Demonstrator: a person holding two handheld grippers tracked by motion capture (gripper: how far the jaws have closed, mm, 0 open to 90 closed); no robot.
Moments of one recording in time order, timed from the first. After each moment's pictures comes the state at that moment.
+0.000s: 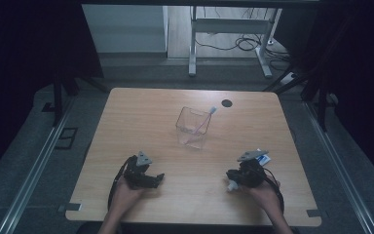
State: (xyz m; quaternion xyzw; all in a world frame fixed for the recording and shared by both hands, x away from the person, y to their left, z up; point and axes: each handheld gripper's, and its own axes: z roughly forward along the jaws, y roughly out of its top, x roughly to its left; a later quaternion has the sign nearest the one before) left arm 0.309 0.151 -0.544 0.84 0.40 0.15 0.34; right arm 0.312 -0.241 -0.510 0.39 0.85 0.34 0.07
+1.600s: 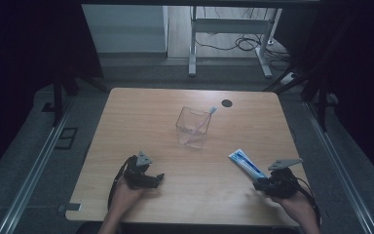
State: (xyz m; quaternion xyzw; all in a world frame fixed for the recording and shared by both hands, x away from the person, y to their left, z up) left arm 0.309 0.151 -0.544 0.84 0.40 0.15 0.34; right arm 0.275 -0.318 -0.486 0.41 0.85 0.31 0.07
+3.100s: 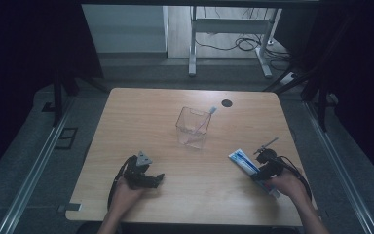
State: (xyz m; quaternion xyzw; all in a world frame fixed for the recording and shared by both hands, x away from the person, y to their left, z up) left arm 0.309 0.150 -0.544 0.84 0.40 0.15 0.34; right arm 0.348 -0.298 -0.500 0.43 0.89 0.14 0.03
